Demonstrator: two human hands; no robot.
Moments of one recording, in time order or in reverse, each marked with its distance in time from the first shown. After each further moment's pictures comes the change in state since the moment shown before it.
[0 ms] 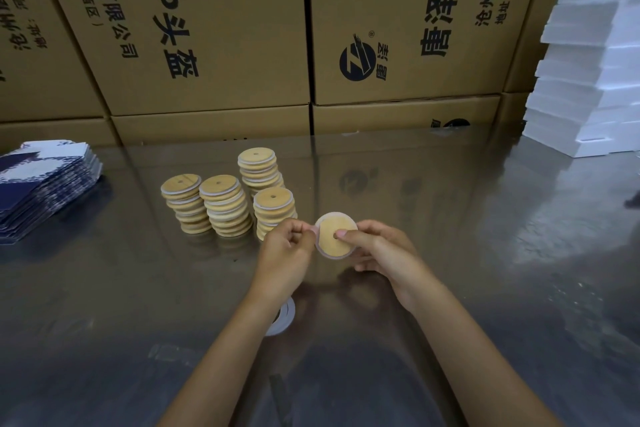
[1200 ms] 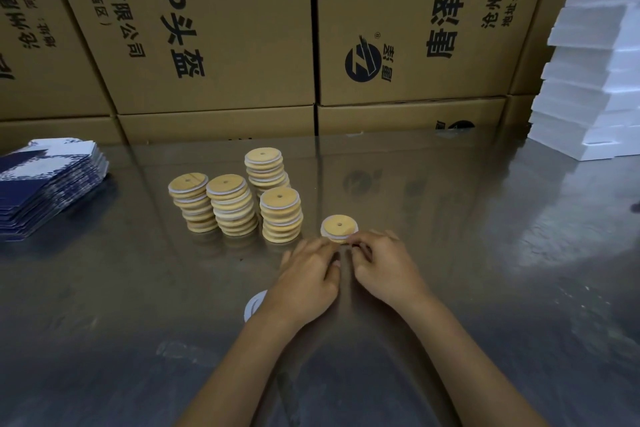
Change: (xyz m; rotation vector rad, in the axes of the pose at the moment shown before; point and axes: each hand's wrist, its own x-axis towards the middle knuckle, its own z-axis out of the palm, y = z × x) left_hand -0.006 -0.025 0.004 0.886 -0.291 0.411; right_hand 0.010 0.025 0.005 -0.940 0.133 -0.412
